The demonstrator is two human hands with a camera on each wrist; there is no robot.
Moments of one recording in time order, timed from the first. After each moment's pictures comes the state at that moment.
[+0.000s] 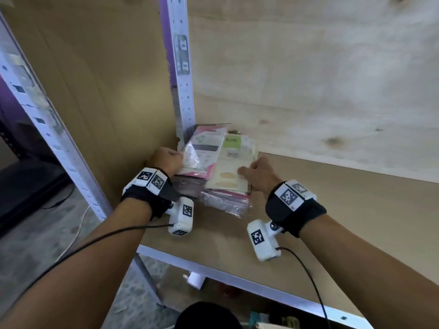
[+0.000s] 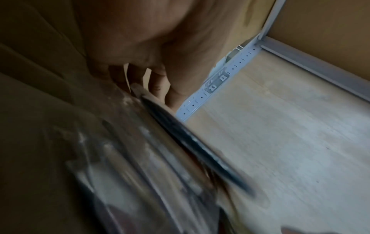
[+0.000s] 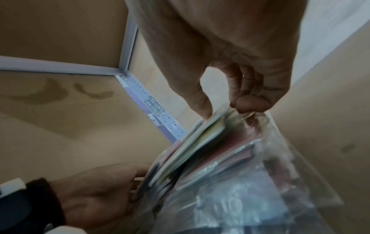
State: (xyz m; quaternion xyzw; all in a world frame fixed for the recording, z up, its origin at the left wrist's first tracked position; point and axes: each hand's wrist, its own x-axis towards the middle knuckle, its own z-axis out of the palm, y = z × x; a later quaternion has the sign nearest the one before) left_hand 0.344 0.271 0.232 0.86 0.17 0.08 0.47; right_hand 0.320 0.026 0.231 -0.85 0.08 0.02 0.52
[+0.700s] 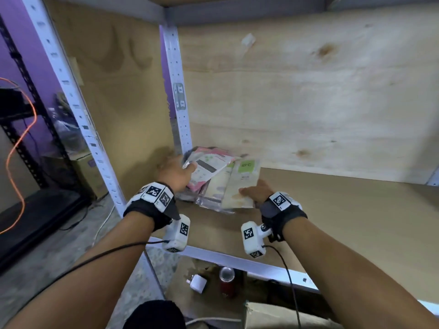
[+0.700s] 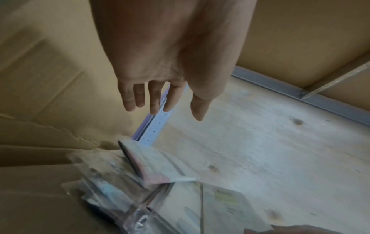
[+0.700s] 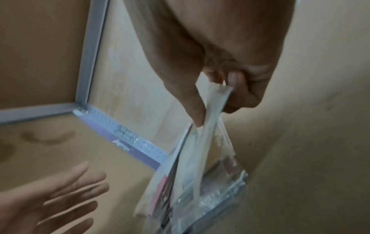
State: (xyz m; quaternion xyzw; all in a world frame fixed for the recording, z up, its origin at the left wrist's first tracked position) left_hand 0.225 0.214 0.309 0.94 0.01 0.13 0.31; right_hand 0.251 -0.016 0.240 -0.79 0.09 0.05 0.61
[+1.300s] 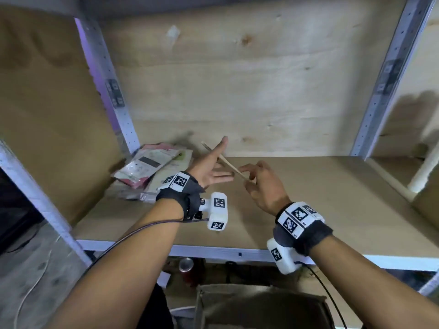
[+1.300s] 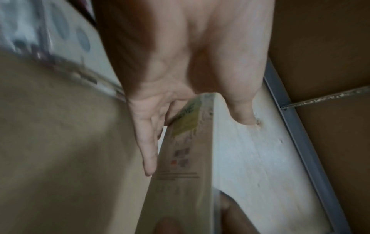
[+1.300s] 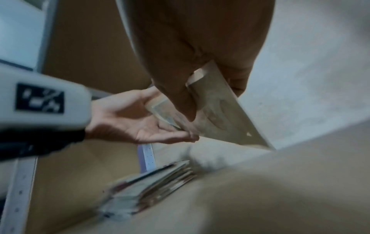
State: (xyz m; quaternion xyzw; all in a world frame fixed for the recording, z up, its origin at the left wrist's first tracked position) left_hand 0.210 -0.008 0.305 0.64 -0.01 -0.21 0.74; right_hand 0.137 -0.167 0.265 -0.93 -0.06 -0.18 0.33
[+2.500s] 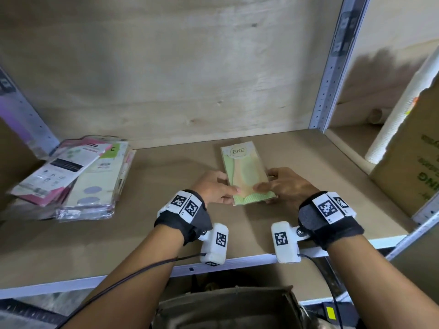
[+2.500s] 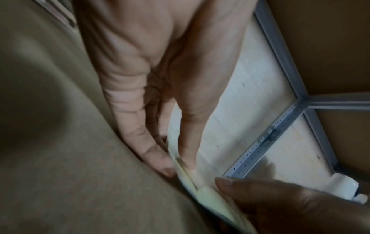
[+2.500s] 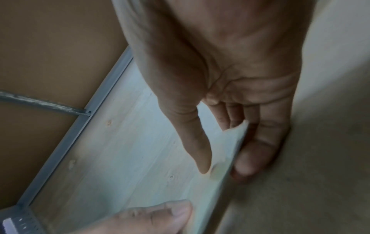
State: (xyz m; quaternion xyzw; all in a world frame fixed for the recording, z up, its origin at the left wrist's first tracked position) left_hand 0.209 -0.132 0.221 0.77 -0.09 -0.28 0.56; right_hand 0.145 -0.319 0.215 -0.76 0.21 0.05 0.61
